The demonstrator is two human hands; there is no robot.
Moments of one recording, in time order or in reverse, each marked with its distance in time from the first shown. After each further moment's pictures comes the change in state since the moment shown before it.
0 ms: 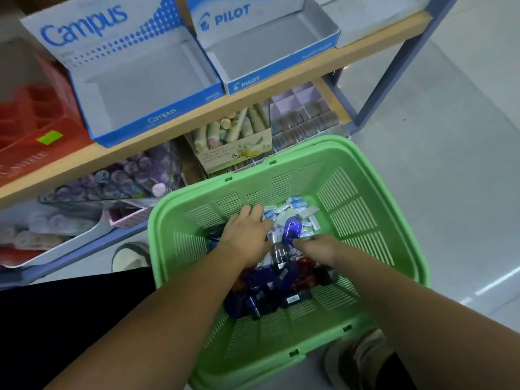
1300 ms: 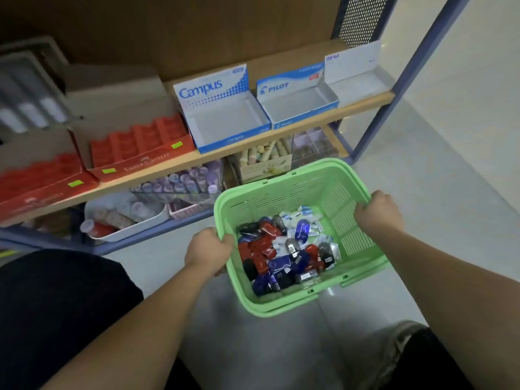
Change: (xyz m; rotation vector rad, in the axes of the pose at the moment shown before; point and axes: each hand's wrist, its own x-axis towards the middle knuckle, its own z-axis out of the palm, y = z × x) left_hand -0.191 -0.040 -0.061 -0.818 0.257 -0.726; right_hand -0.123 -0.005 -0.072 -0.171 0.867 -0.200
